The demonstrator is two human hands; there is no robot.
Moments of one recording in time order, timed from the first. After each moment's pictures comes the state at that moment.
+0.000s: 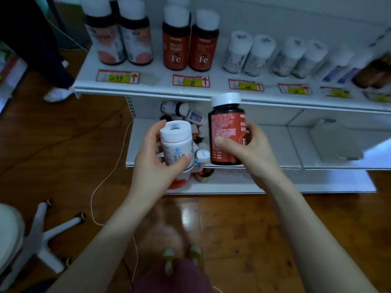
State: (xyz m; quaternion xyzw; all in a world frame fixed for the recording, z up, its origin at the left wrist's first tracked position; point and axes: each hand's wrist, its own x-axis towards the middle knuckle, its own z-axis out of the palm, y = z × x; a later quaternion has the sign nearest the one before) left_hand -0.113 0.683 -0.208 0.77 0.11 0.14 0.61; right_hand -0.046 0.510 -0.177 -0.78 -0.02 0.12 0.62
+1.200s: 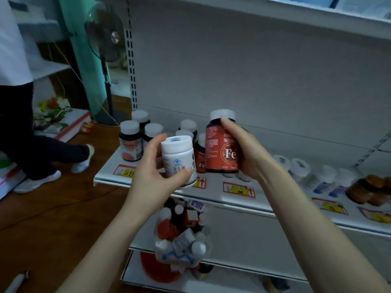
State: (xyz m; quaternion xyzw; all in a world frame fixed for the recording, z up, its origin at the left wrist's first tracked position) left_hand -0.024 0.691 -0.081 0.74 0.07 0.27 0.61; right_hand 0.100 0.550 -0.028 -0.63 -0.13 0.24 0.73
